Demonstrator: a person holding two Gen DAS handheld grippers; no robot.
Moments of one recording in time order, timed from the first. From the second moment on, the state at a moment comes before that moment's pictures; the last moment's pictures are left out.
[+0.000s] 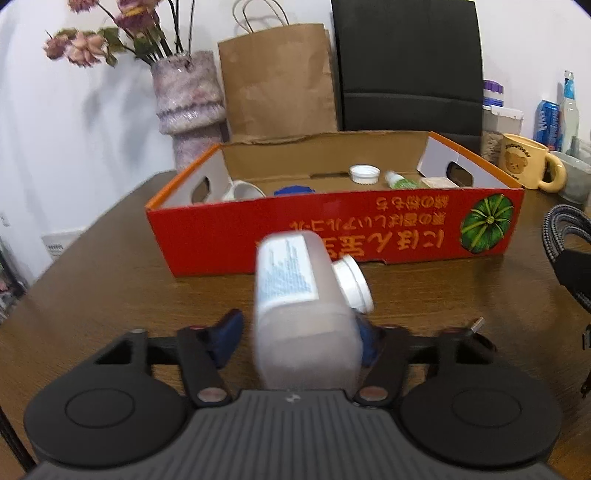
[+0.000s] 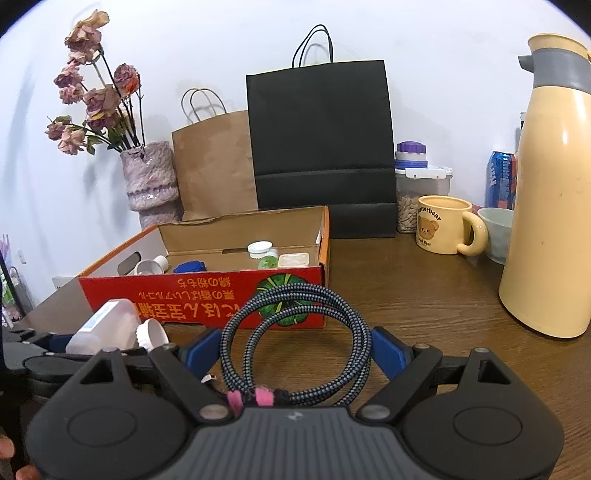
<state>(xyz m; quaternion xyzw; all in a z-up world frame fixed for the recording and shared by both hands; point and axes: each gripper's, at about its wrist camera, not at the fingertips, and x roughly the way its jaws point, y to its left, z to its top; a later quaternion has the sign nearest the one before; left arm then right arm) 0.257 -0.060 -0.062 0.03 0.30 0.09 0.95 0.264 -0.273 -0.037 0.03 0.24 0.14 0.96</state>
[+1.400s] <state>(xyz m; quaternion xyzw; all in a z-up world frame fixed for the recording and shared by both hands) 0.209 -0.042 0.020 -0.01 0.19 0.05 0.98 0.251 -0.241 -0.006 0.03 0.19 0.16 0.97</state>
